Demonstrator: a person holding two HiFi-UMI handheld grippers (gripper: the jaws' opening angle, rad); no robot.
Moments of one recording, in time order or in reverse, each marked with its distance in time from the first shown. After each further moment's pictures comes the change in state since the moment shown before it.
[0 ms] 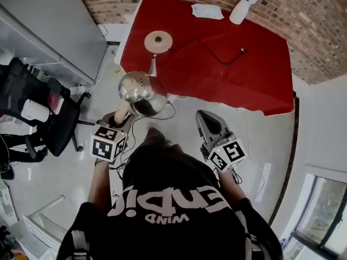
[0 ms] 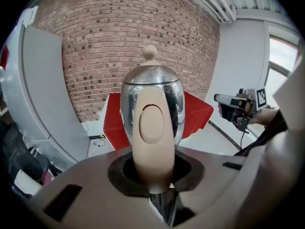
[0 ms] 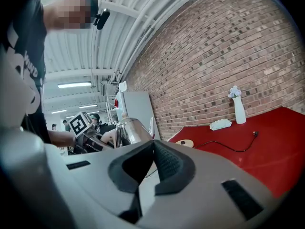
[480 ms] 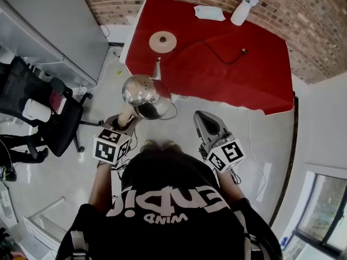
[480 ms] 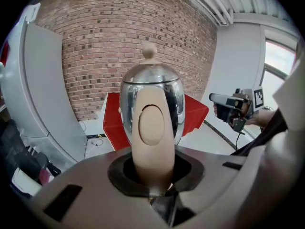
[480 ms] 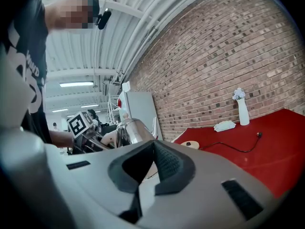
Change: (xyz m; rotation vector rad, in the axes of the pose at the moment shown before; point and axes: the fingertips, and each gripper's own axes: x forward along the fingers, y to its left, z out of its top) left arm -0.025 -0.001 -0.019 0.003 -0.011 -0.039; right arm 0.007 0.043 0.003 -0.020 -0.012 0.010
